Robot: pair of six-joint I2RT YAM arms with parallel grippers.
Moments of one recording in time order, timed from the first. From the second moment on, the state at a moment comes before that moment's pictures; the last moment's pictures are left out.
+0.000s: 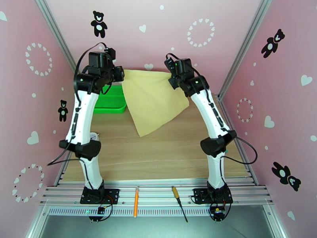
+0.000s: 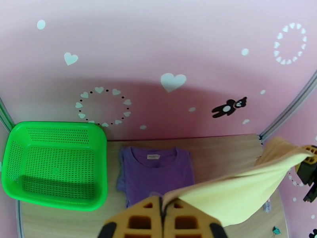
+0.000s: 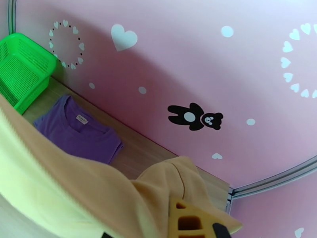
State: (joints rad) left arm -0.19 2.06 2.75 -1.12 0.09 -0.26; right arm 0.47 2.13 2.62 -1.01 0.31 -0.37
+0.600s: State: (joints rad) left arm -0.17 1.09 1.54 -0.86 0.34 -0.27; right arm 0.57 1.42 1.56 -0.70 0.11 -0.19
